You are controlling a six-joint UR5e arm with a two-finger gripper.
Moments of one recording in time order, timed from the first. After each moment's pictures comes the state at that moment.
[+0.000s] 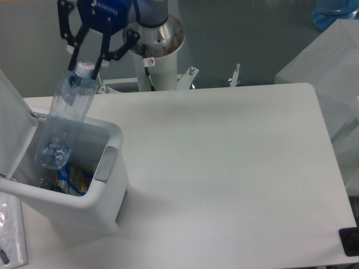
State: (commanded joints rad) arm 2.41 -1.40 -1.73 -0.97 0.90 0.23
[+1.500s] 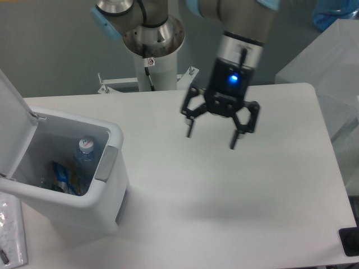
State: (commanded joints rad) arm 2.76 -1.74 -1.69 -0.96 1.12 0.91
